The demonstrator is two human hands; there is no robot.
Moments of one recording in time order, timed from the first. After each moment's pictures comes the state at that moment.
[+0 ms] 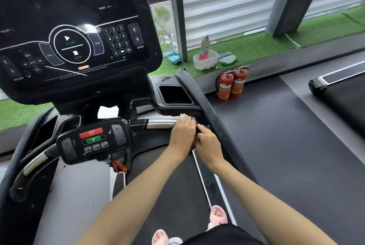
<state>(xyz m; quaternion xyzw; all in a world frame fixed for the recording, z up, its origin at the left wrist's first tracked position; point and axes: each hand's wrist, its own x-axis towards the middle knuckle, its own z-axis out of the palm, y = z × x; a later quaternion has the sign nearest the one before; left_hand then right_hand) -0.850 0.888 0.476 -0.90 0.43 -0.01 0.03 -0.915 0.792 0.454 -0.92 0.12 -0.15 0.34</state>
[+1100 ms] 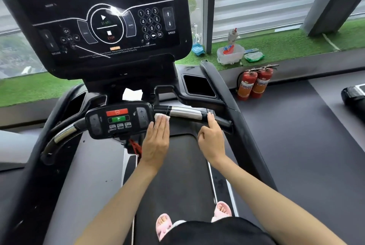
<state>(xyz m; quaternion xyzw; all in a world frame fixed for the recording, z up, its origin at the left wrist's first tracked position) -0.867 1.023 0.453 -0.91 0.25 -0.30 0.11 -0.903 0.839 0.452 -0.92 0.11 -0.11 0.37</state>
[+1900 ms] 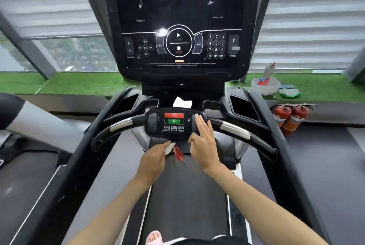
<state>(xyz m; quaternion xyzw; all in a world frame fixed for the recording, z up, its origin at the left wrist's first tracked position) -0.894 1.168 0.465 -0.94 0.16 -0.16 -0.26 -0.871 0.978 0.491 -0.91 -0.15 -0.23 0.30</state>
